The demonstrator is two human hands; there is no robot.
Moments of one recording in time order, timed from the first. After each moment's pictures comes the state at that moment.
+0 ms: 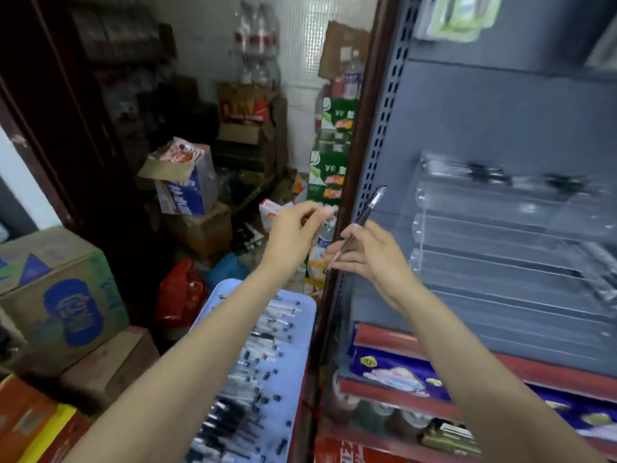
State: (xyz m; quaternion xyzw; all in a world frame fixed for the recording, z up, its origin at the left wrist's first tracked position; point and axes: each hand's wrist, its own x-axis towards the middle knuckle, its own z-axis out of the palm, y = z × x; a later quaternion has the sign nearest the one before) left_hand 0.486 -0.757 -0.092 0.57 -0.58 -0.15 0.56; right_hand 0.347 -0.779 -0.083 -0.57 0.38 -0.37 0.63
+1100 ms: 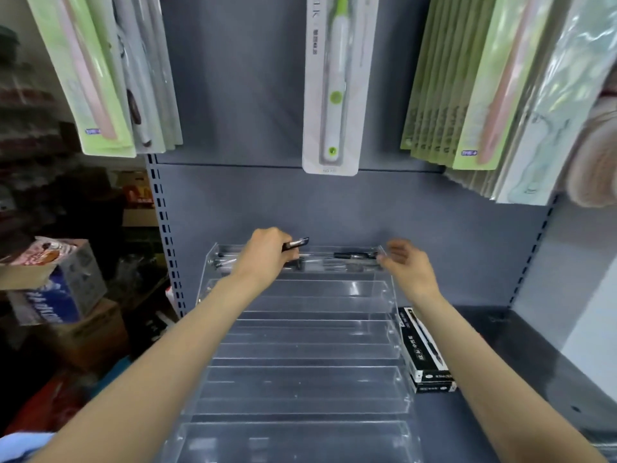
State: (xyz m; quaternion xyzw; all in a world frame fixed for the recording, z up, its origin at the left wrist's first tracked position) left_hand 0.228 -0.979 0.001 0.66 -0.69 -0.03 0.31; right_hand -0.003 -1.021 -0.031 -0.62 0.55 -0.48 0.28
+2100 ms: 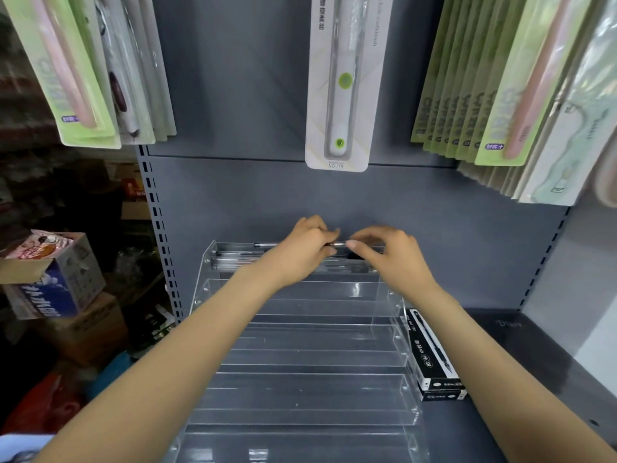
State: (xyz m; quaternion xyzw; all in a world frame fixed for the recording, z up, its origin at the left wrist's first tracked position) left_hand 0.198 -1.003 0.007 0.54 -0.81 -0.03 0.21; right_hand 0.022 -1.021 -0.007 -0.78 0.44 -0.42 0.15
